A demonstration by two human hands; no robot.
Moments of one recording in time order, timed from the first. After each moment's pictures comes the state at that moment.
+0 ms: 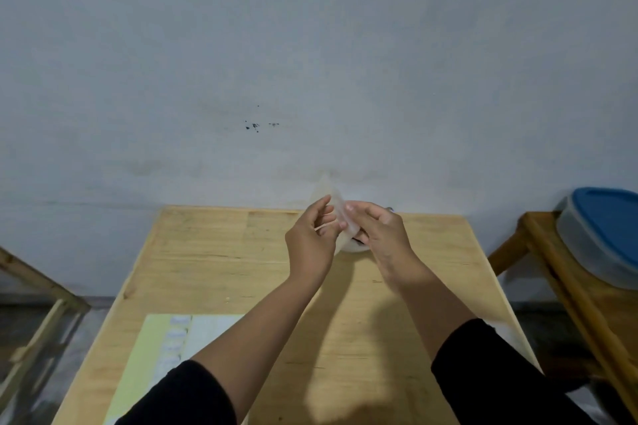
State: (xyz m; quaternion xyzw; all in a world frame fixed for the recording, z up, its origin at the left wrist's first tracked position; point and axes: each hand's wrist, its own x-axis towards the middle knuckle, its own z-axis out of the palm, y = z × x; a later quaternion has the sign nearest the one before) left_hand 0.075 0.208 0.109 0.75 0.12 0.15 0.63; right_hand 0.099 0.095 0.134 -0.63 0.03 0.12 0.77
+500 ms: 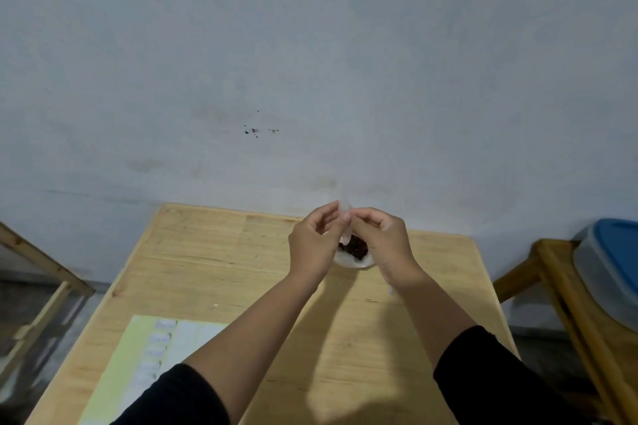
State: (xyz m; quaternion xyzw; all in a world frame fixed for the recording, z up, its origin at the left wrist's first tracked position) left_hand 0.107 0.193 0.117 0.69 0.17 0.11 0.69; right_hand 0.138 0.081 0.132 -0.72 0.00 0.11 0.69
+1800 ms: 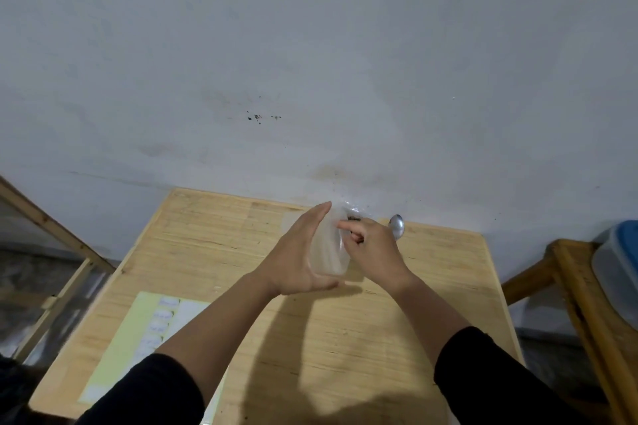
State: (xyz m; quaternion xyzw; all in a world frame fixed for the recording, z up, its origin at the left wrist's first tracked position) left_hand 0.088 0.232 0.078 0.91 -0.09 0.01 0.41; right_hand 0.133 0.073 0.110 -0.90 -0.17 0.08 0.39
